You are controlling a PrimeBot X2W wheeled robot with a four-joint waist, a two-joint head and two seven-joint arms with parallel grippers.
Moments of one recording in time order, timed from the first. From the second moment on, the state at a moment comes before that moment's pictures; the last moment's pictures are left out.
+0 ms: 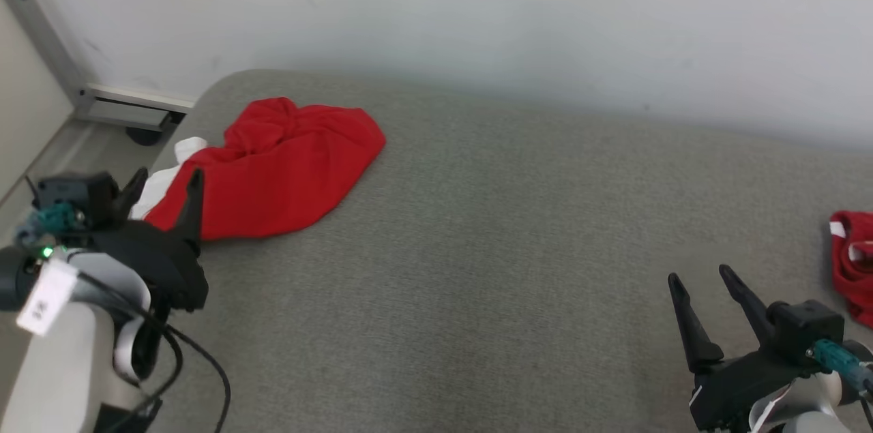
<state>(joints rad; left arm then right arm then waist) -0.46 0.19 -0.08 0.33 -0.17 -0.09 0.22 -0.05 -0.34 0.24 0.13 0.46 -0.10 -0.11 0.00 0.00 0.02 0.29</state>
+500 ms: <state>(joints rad) -0.73 0.25 -0.03 0.62 -0.27 -0.11 0.30 -0.12 -0.38 0.22 0.08 0.45 -0.10 -0.09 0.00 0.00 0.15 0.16</state>
